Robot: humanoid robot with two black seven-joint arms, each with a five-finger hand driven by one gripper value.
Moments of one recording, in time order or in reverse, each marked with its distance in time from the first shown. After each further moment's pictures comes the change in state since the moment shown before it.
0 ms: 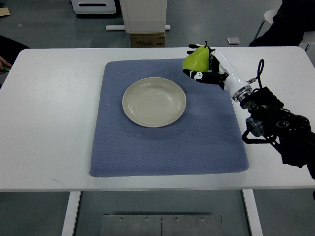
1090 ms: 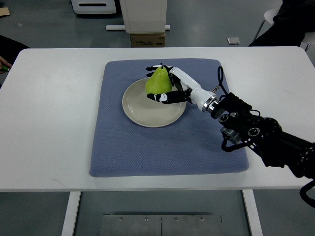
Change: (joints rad) left arm 0.001 0.000 0.000 0.000 0.000 0.000 0.000; right arm 0.044 0.116 -0.231 0.015 -0.003 0.014 0.000
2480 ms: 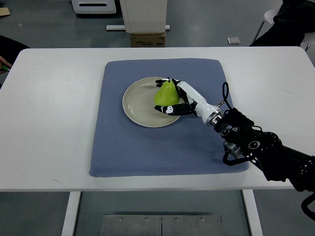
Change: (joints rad) left arm -0.001 0.000 0.000 0.000 0.000 0.000 0.000; right arm -0.079 0.000 0.001 -0.006 0.004 -0.074 0.000
